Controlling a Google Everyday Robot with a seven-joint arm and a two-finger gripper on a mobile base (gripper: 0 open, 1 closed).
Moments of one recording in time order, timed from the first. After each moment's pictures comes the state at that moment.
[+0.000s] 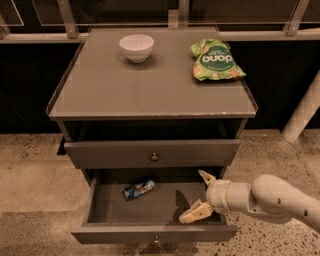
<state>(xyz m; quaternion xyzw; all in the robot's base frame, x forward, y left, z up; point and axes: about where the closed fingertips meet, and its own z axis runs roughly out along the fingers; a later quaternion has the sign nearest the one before) 0.481 -0.120 0.555 -0.45 0.77 0.24 0.39</state>
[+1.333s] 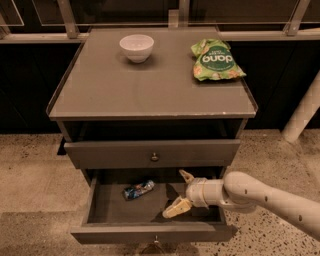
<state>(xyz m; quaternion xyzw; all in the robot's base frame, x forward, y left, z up) 0.527 -0.064 0.488 -0.47 0.74 0.27 0.39</state>
